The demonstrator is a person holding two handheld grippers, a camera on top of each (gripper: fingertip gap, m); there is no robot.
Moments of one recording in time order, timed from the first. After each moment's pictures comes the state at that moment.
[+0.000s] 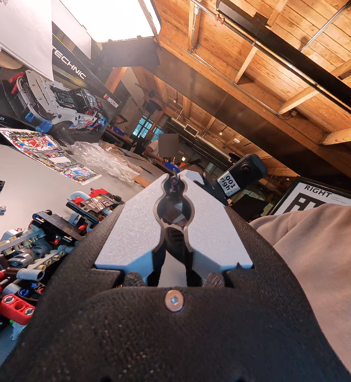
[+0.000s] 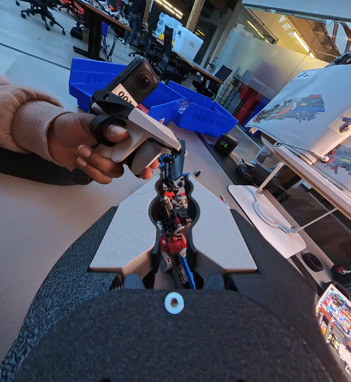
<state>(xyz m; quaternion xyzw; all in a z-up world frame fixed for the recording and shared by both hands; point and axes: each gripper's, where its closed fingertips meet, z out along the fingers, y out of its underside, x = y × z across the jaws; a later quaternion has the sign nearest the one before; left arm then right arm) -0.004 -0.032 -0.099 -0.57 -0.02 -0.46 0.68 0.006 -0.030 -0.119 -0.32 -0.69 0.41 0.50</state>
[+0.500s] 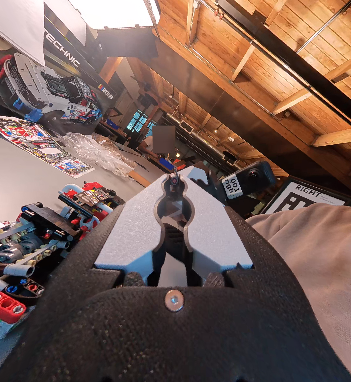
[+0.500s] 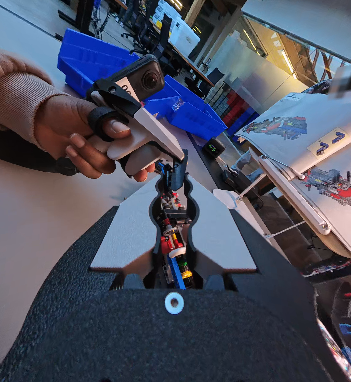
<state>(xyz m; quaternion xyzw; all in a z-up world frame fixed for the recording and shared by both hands) 0.001 -0.031 -0.102 -0.57 -0.02 -0.48 0.66 0.005 -0.035 -0.119 -0.28 -0.70 0.35 0.55</state>
